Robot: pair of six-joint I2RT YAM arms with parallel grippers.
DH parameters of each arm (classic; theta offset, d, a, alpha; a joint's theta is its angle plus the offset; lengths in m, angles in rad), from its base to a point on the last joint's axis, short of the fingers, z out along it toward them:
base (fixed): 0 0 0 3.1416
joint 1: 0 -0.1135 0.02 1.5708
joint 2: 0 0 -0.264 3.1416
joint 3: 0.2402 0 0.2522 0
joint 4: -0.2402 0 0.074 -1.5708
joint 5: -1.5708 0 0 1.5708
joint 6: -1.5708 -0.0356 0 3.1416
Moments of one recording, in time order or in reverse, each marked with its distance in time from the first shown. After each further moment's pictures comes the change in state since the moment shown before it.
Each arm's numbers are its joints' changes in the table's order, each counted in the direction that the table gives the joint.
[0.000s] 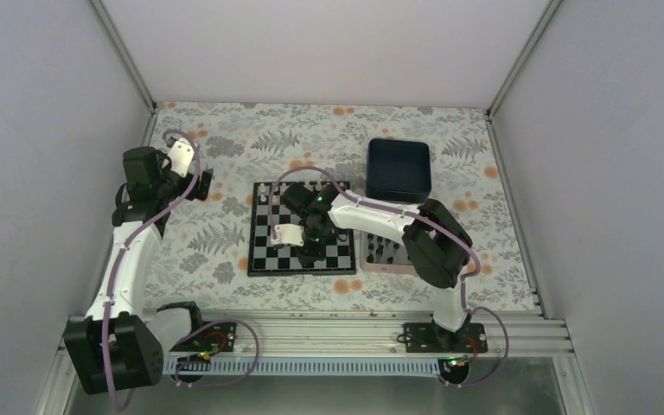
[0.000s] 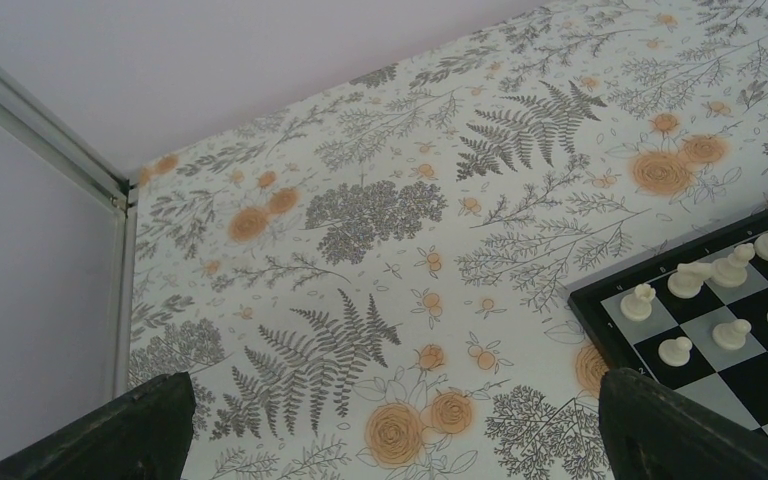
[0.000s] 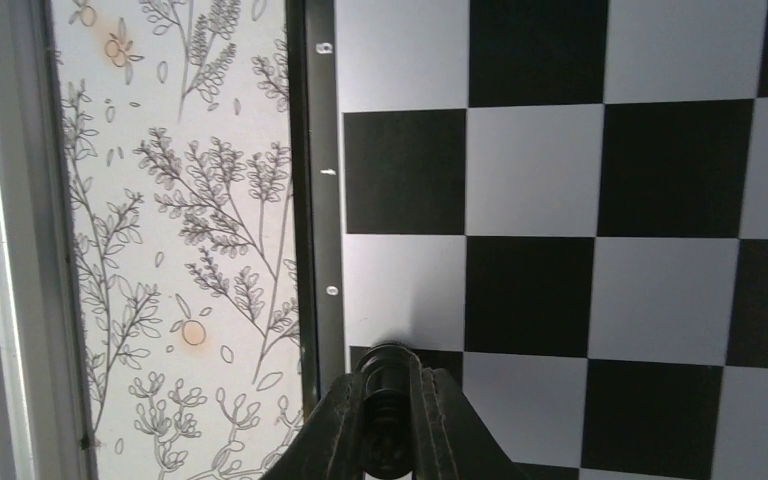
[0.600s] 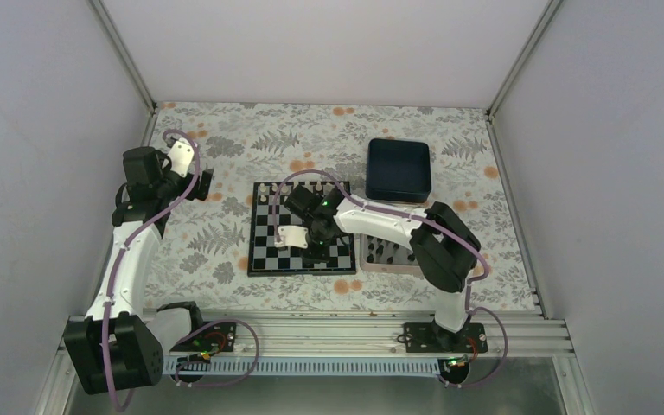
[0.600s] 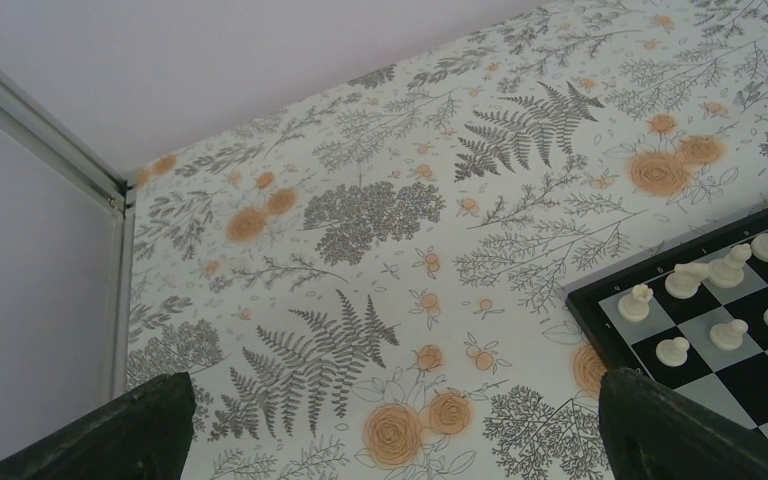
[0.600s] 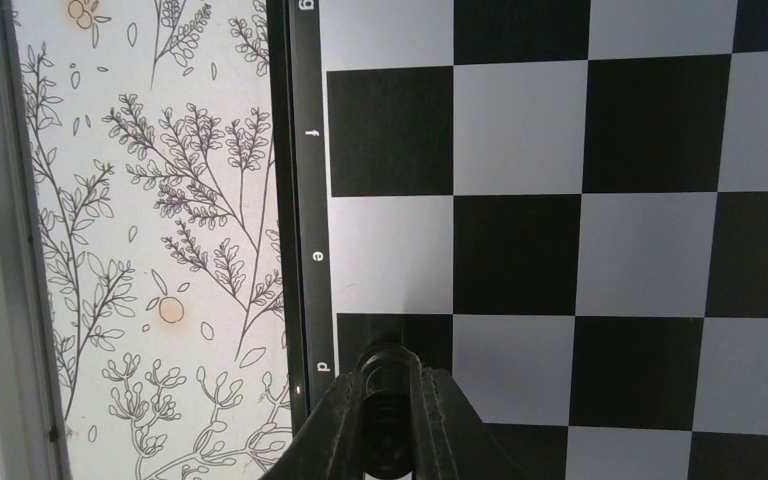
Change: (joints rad) left arm -0.001 0.000 0.000 0.000 -0.004 0.001; right arm -0.013 -0.060 -0.078 0.054 -0.066 -0.006
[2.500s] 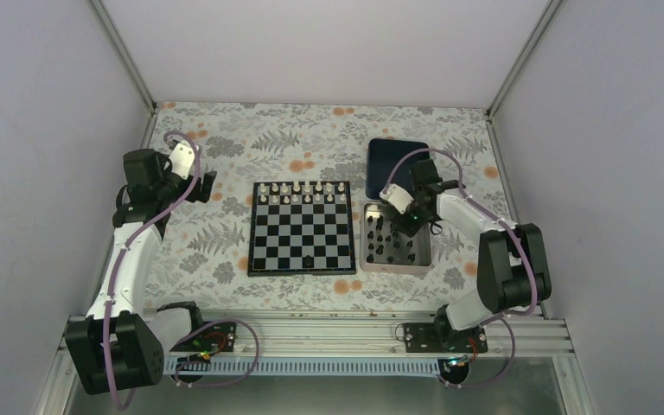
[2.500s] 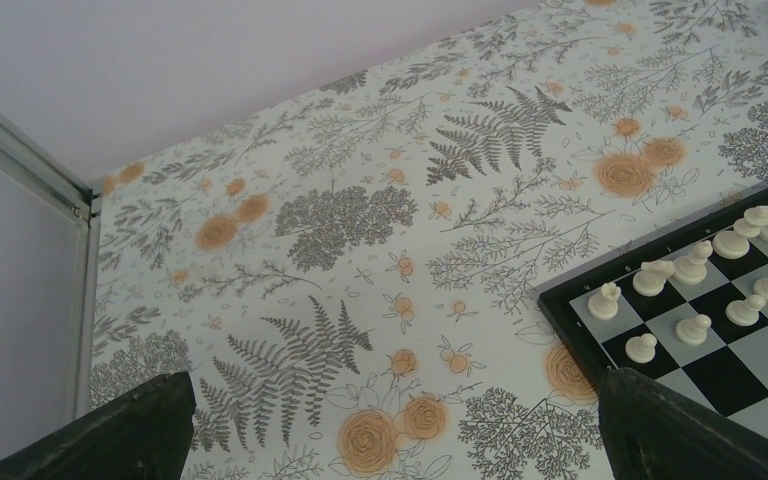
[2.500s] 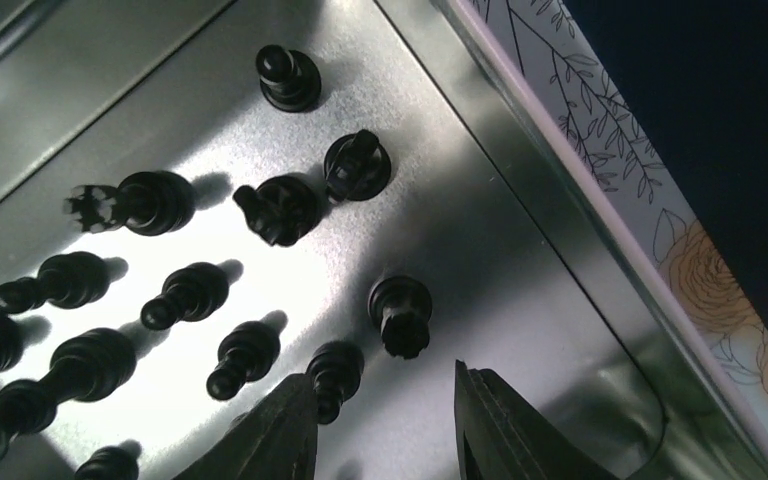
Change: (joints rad) left arm -0.009 0.000 -0.021 0.015 -0.063 -0.001; right arm 0.749 -0.378 -0.448 0.145 -0.058 0.035
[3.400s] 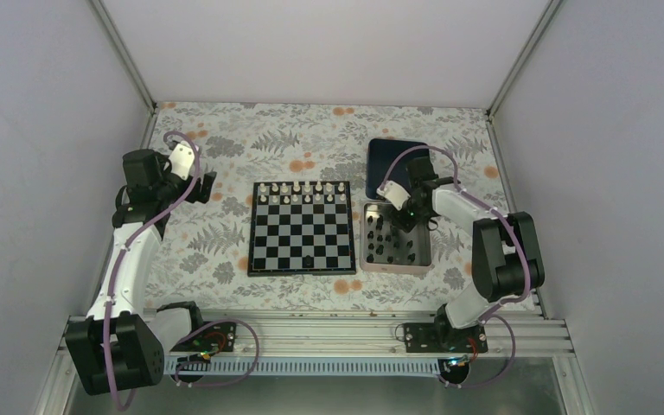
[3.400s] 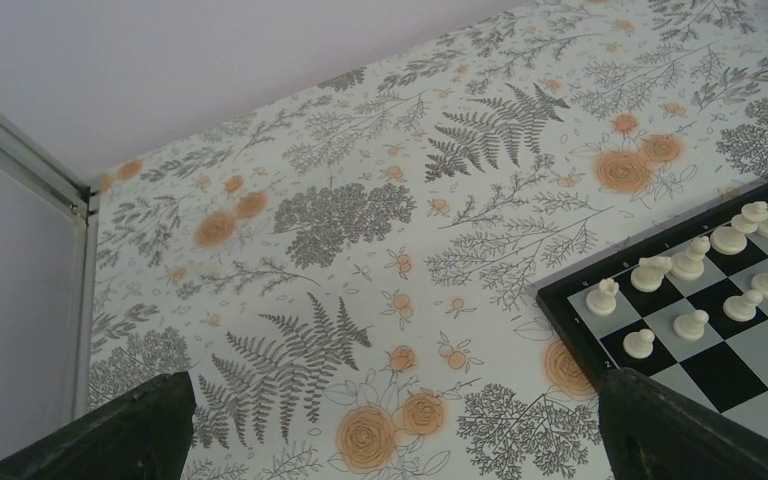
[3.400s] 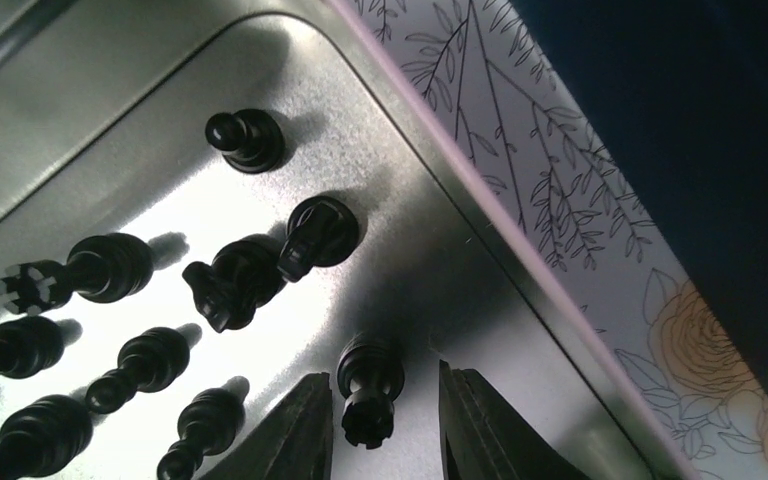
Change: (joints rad) left arm -0.004 -0.002 0.000 -0.009 -0.002 -0.004; right arm 0.000 0.089 0.038 0.063 0.015 -0.008
